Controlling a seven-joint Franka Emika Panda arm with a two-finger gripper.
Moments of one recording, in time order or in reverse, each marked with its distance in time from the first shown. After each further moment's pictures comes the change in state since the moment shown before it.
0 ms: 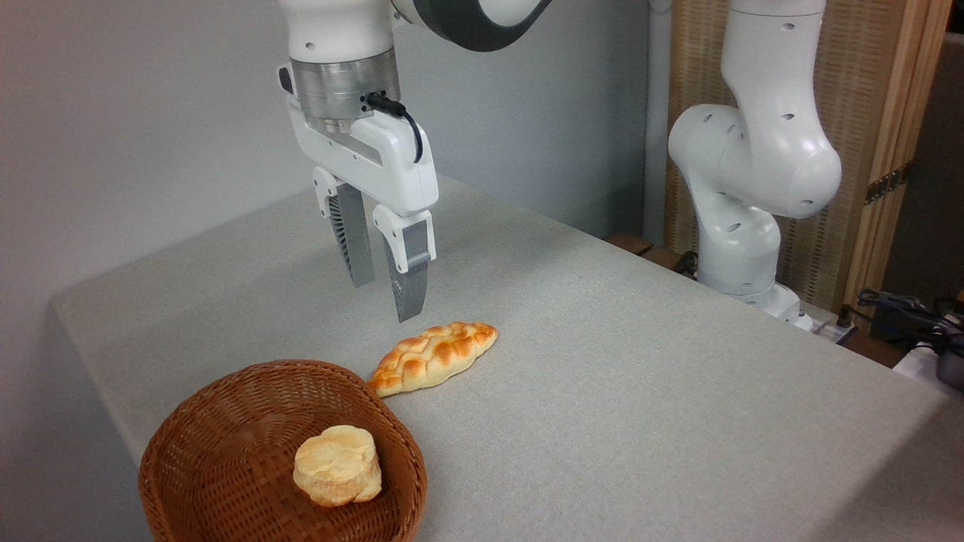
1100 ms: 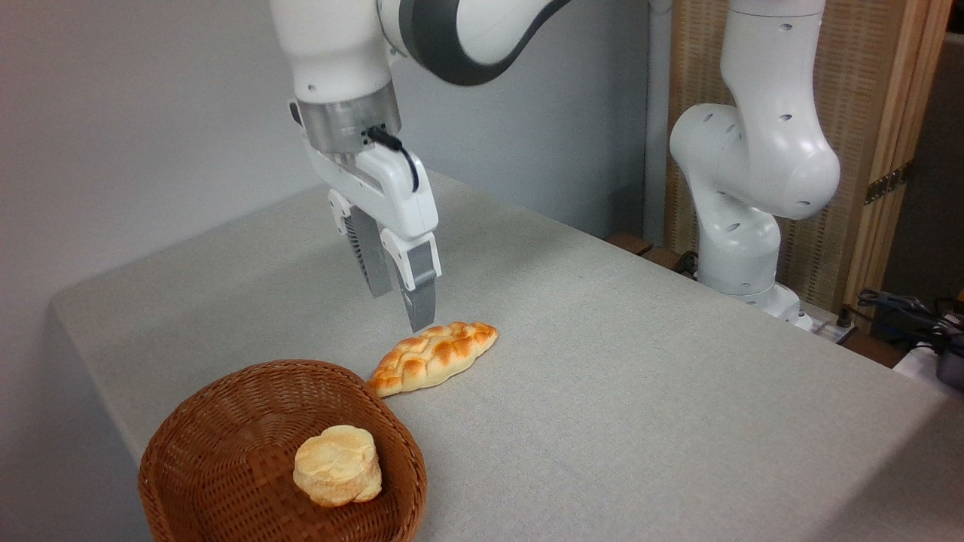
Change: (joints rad) arm -0.045 0.009 -0.010 -0.081 0.000 0.004 0.000
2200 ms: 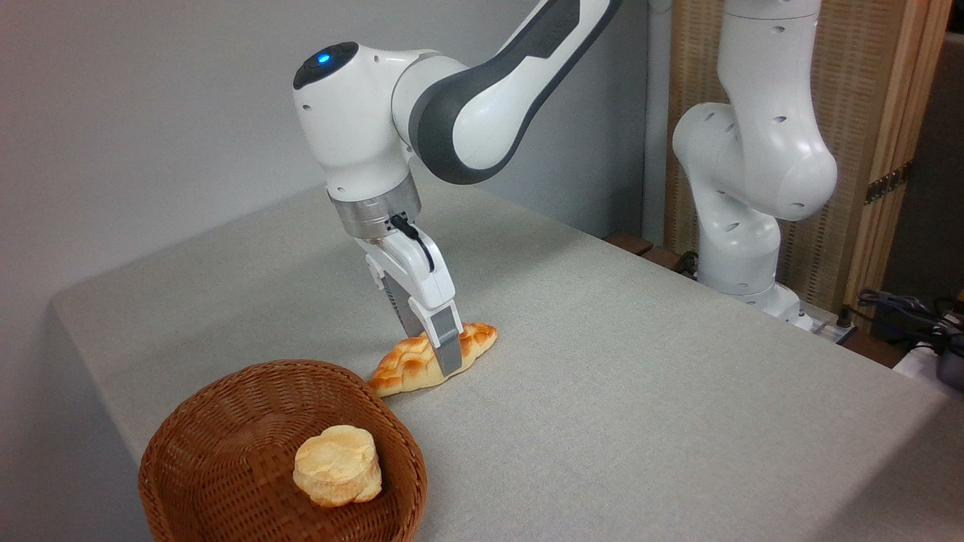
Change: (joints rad) arm -0.058 0.042 -0.002 -0.207 0.000 0.157 0.002
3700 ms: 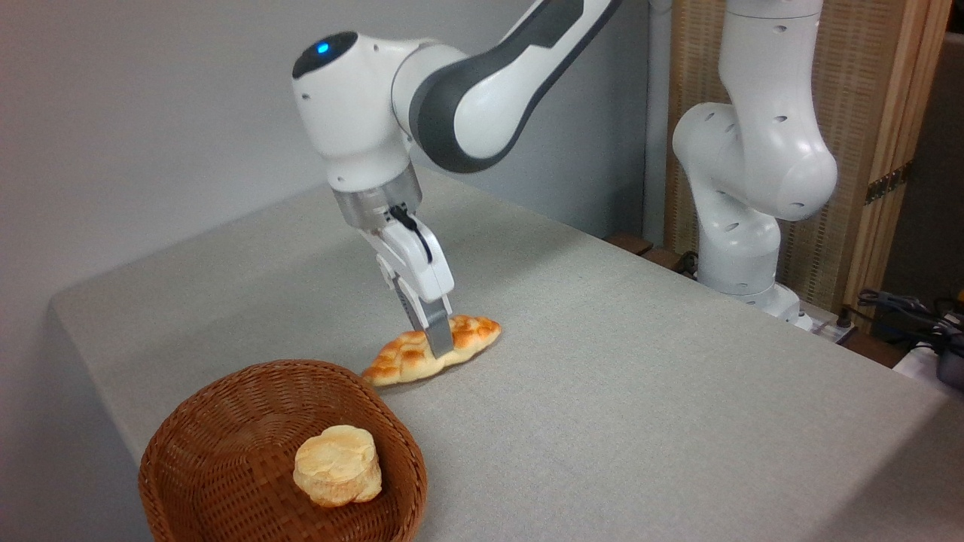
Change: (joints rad) arm 0.000 -0.026 0.003 0.020 0.000 -0.041 0.036
